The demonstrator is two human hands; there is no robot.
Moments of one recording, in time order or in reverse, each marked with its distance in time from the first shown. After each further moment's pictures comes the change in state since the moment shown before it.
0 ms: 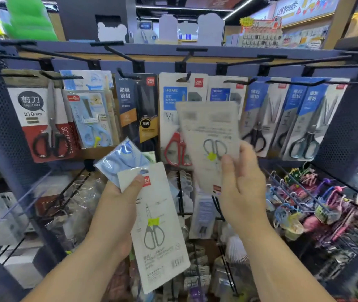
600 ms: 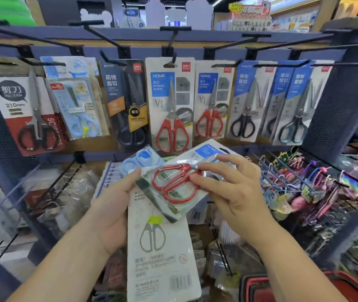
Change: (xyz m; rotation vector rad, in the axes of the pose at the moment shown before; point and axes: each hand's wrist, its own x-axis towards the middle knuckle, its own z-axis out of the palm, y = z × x) left_hand -0.008 0.003 0.003 -0.102 -0.255 -0.425; right_hand -0.033 0.038 -0.039 -0.470 -0.257 -0.466
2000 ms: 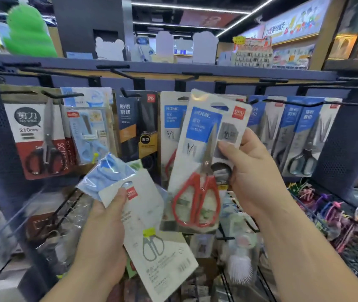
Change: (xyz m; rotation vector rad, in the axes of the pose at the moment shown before) left_hand 0.003 0.013 -0.005 -0.071 0.294 0.468; right_hand 0.122 -0.022 -0.019 1.132 0.092 0.710
